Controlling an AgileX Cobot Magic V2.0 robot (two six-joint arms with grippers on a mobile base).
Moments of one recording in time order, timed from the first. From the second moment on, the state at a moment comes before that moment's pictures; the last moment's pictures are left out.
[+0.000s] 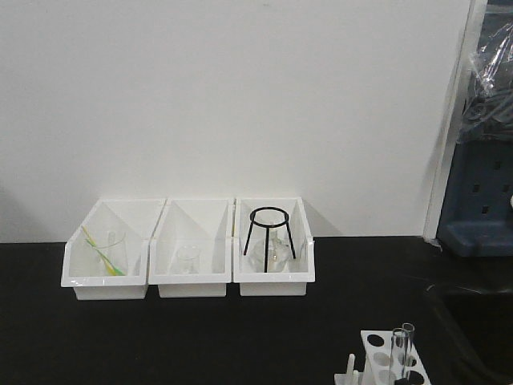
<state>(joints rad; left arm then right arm) 0.04 -0.02 0.03 0.05 0.27 -0.17 0.29 1.15 -0.17 -0.09 -0.74 0.05</state>
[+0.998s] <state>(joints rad) 0.04 -0.02 0.03 0.05 0.27 -0.17 0.29 1.61 -0.37 -0.08 -0.95 0.02</state>
